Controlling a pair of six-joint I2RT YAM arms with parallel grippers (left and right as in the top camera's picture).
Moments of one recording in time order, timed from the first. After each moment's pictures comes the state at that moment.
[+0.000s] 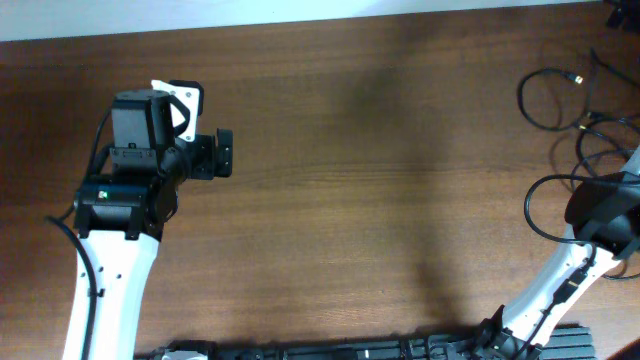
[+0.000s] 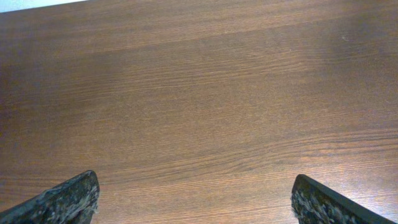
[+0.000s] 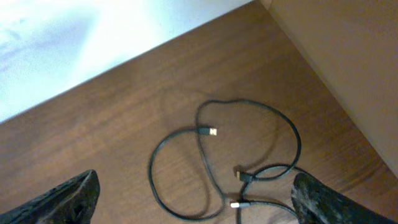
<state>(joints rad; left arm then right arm) -0.11 1.26 1.30 -0.86 -0.03 0.06 -0.52 2.23 2.53 -1.14 -0.05 0.02</state>
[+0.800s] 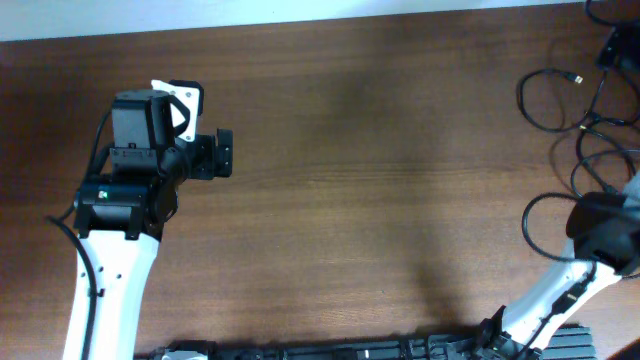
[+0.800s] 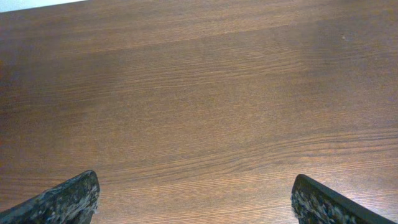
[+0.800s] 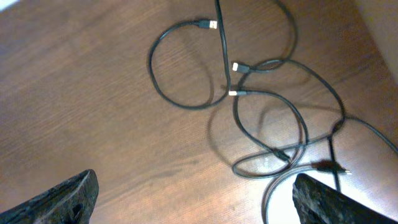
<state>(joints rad) -0.11 1.26 1.30 -0.86 -0.03 0.06 -0.52 2.09 2.53 -1.57 -0.04 0.00</state>
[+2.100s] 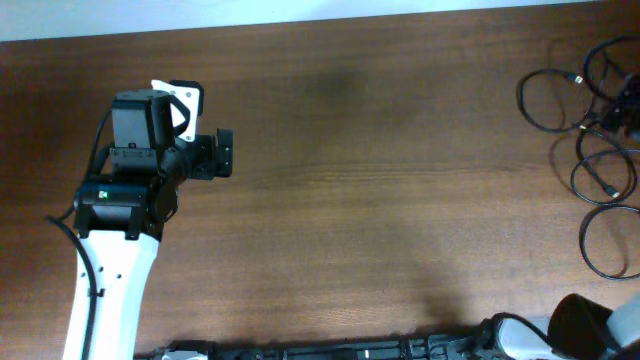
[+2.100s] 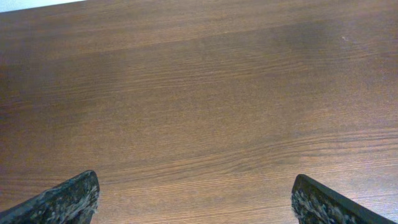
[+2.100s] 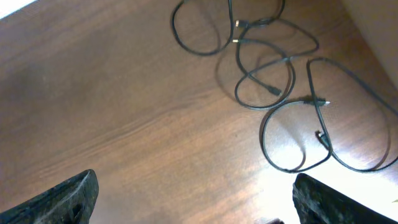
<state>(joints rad) -0.11 1.26 1.30 -0.86 -0.03 0.06 -0.52 1.55 2.20 -1.69 -0.07 0.00</state>
